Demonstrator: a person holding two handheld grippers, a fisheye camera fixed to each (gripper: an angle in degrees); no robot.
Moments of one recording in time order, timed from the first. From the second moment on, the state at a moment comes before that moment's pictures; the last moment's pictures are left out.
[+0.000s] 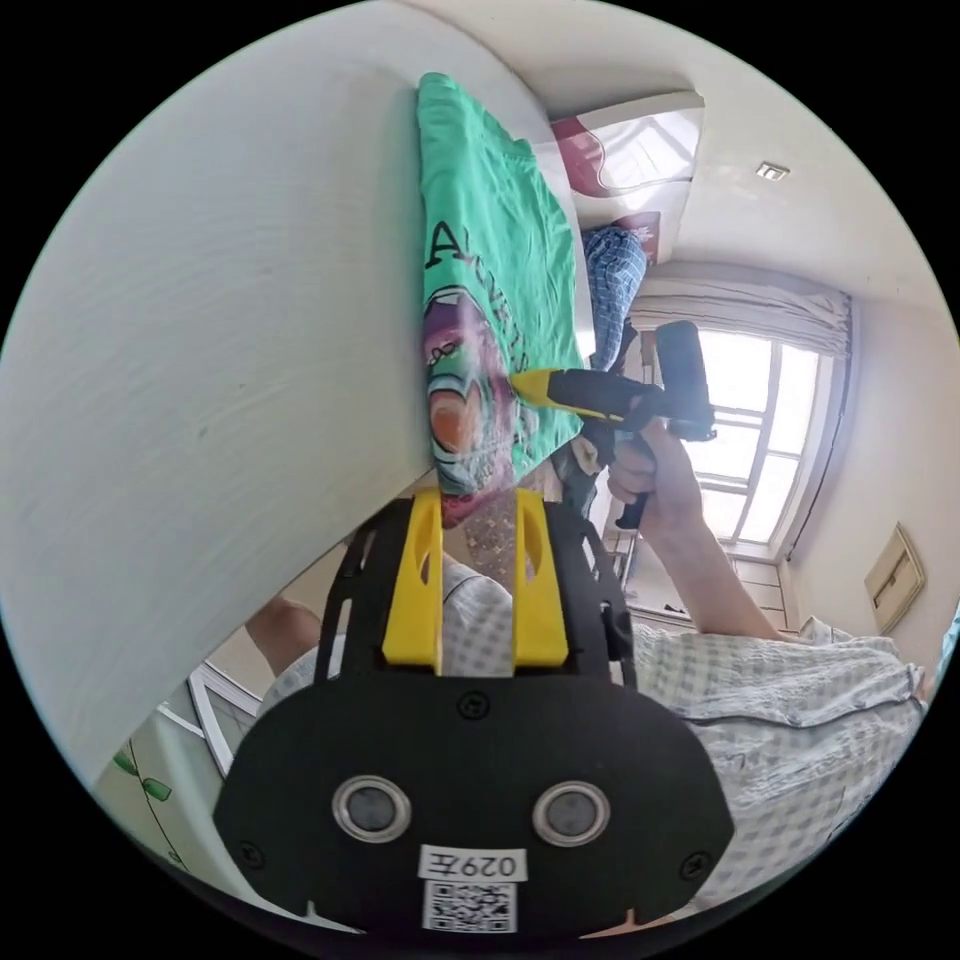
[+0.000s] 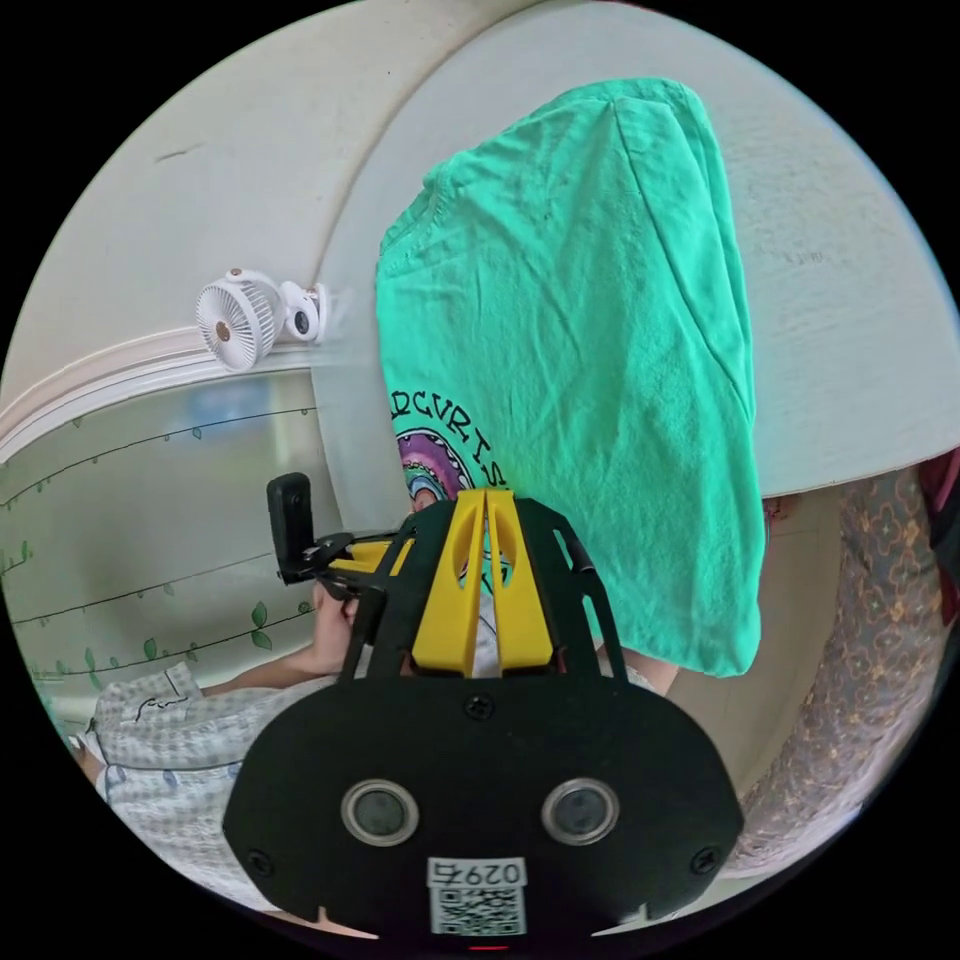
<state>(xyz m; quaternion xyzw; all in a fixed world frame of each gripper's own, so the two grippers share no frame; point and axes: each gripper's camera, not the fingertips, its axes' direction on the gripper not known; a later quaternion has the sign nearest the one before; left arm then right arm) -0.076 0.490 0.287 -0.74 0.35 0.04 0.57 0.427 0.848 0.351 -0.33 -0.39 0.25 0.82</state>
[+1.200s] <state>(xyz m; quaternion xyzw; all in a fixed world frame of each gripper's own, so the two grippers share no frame) 0.170 0.422 0.253 -0.81 0.38 0.03 0.43 0.781 1.153 -0.097 -0.08 -0.54 0.47 0.69</state>
